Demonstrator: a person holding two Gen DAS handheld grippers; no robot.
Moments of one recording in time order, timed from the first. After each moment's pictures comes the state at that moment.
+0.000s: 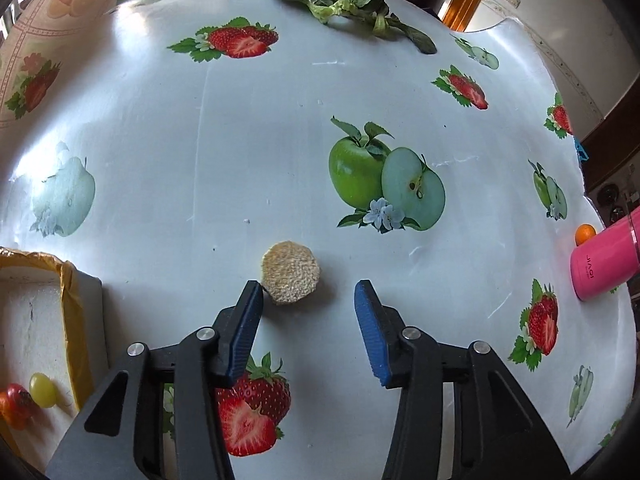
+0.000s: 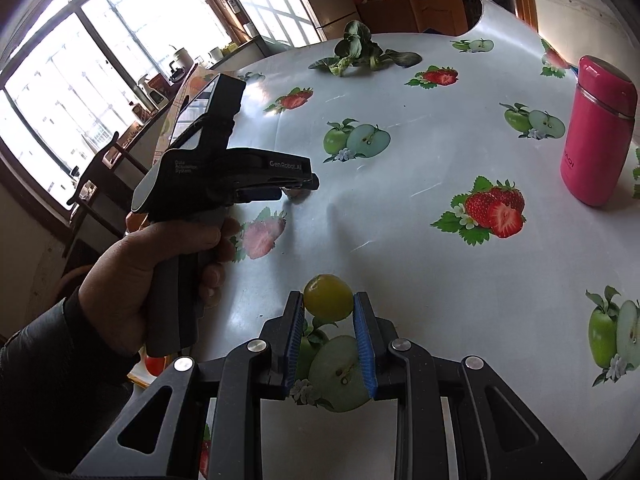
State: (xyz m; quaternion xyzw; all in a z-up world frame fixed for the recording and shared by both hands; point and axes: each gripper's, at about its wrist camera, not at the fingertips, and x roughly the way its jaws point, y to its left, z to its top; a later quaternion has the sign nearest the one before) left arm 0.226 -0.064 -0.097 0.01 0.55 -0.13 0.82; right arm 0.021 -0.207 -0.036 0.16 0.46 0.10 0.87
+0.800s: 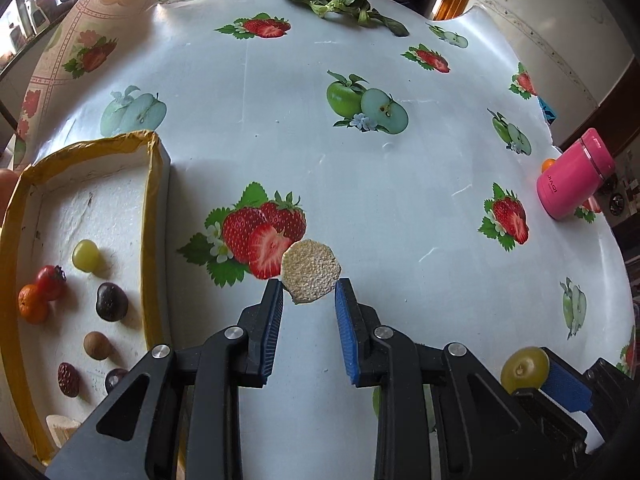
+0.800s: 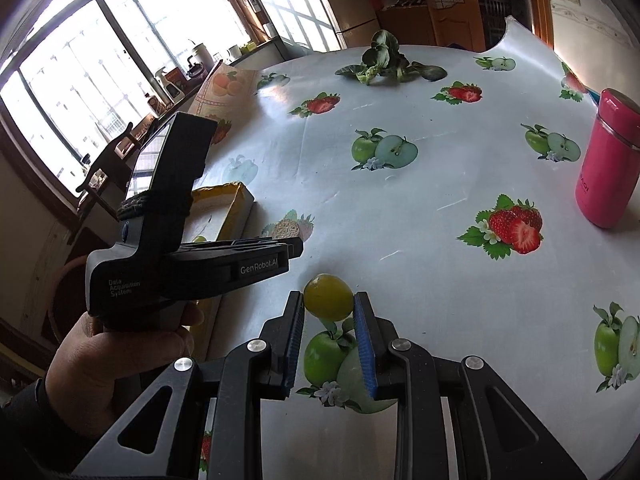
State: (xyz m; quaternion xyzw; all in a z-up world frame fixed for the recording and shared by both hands) left arm 0.112 -0.027 -0.062 0.01 0.55 -0.13 0.82; right arm 0.015 -0.175 -0.019 0.13 0.45 0.13 0.87
